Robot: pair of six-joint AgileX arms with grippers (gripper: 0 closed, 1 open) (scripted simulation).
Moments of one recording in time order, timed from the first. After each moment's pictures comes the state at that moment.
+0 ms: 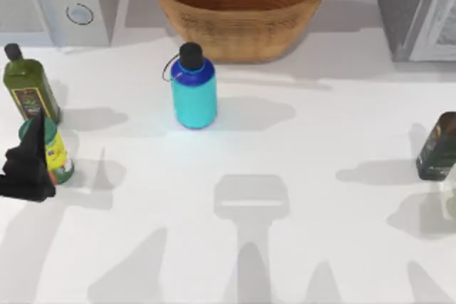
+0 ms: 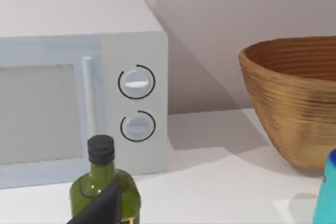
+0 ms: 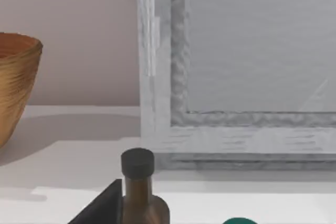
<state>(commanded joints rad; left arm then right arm) -0.07 0.50 0.12 0.35 0.14 0.00 0.00 0.00 0.00 0.00 0.00 0.00</state>
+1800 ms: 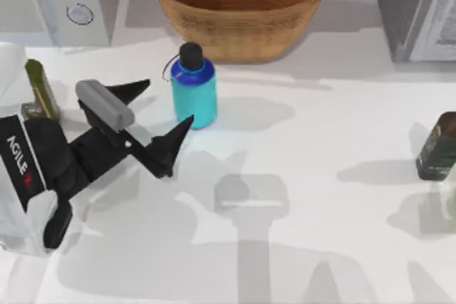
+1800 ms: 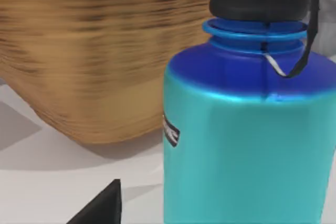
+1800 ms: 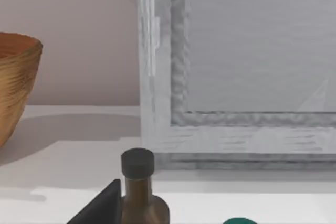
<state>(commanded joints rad) -0.21 2.36 0.64 1.71 0.62 0.01 0.00 0.00 0.00 0.00 0.00 0.00</state>
